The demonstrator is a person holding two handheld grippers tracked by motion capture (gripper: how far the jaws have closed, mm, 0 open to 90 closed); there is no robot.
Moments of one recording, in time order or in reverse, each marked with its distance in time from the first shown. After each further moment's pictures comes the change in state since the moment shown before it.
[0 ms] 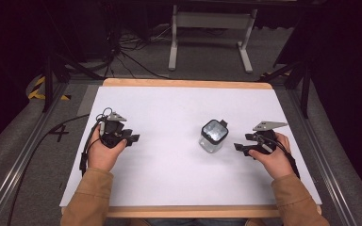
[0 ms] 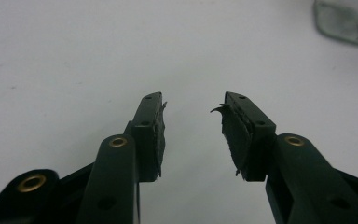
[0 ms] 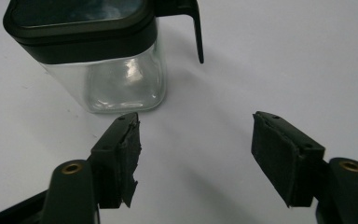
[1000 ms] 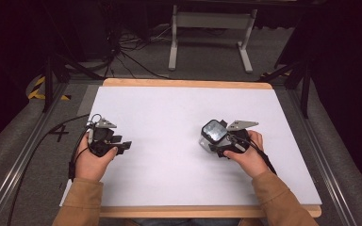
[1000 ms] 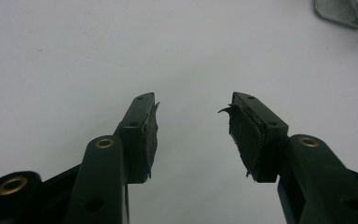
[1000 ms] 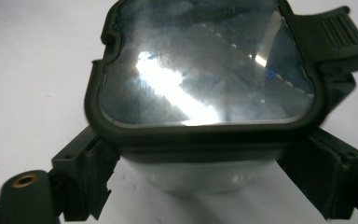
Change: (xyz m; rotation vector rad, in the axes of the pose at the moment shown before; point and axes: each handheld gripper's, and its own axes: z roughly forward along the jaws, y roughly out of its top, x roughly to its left) left arm -0.005 -0.022 -0.031 0.034 0.046 -0.034; right arm 0.048 0.027 0.054 -0.051 0.076 -0.039
